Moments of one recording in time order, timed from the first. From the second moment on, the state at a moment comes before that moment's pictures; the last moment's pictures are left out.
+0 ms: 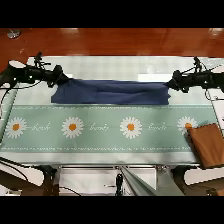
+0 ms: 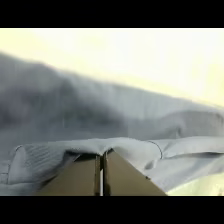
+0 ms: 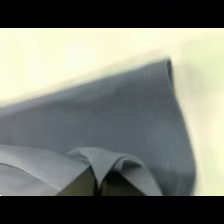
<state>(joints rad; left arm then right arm) 0.17 -1.78 1.42 0.67 -1.05 -1.34 -0.28 -1.67 1.28 -0.76 1.05 1.35</state>
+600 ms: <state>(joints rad) 0.34 -1.66 1.46 0.95 -1.22 -1.47 -0.48 -1.74 1.40 -0.85 1.25 1.34</state>
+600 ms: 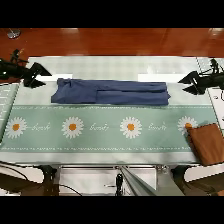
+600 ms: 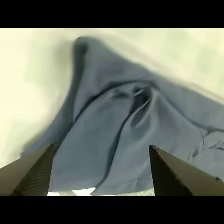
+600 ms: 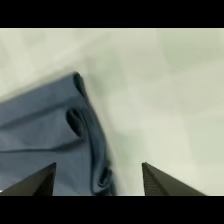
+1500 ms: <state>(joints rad) -0.06 -1.18 0.91 0.71 -0.93 -1.30 -0.28 -1.66 1.37 -0.91 1.32 1.31</state>
